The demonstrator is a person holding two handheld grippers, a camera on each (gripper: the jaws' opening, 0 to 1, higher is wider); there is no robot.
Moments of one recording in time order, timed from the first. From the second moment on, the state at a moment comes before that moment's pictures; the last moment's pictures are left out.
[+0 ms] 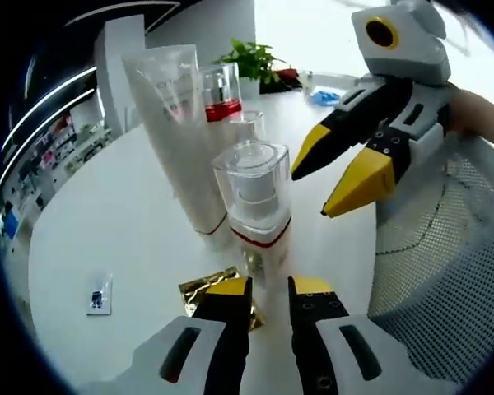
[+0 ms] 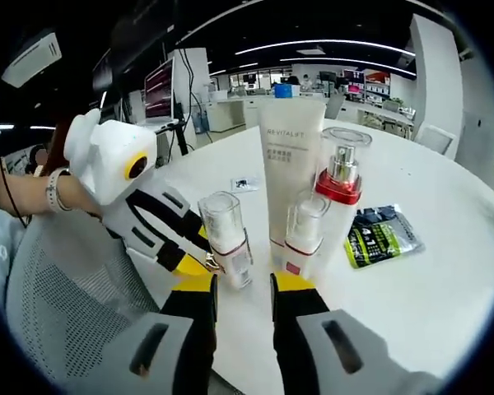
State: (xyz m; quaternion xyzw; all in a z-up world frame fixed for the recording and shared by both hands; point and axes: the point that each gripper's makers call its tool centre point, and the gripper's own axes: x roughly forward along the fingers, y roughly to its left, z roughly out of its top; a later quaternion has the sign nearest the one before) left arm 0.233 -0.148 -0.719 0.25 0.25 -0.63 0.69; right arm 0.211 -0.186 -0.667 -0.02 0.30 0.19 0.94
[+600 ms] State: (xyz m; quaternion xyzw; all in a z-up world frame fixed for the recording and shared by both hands) left arm 0.228 -0.152 -0.725 0.25 0.29 -0.62 0.68; right arm 0.219 -0.223 -0.669 -0.02 0.31 0.17 0.94
